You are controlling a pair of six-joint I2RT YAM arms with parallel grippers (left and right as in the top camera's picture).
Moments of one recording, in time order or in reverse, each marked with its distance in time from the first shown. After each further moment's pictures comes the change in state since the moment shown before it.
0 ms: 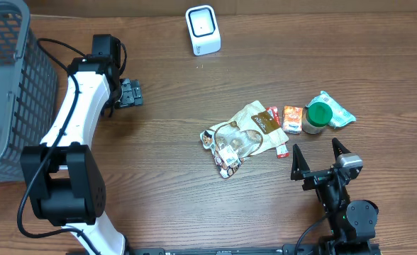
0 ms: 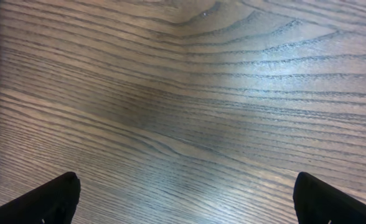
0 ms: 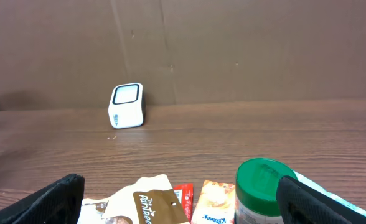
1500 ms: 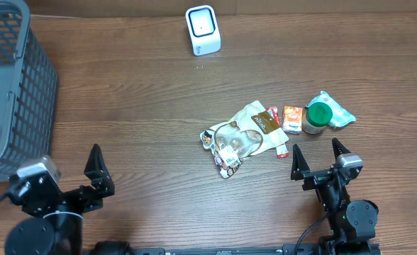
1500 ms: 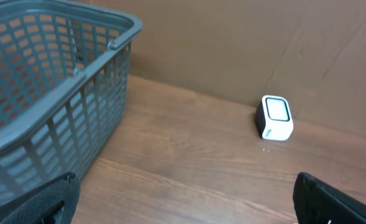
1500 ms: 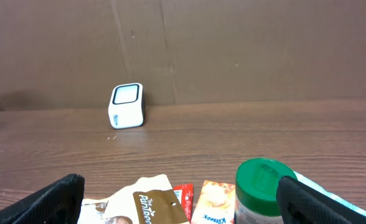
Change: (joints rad) left arm -0.013 -1.509 -0.544 0.122 0.001 0.000; right arm 0.000 0.000 0.000 0.000 0.000 0.000
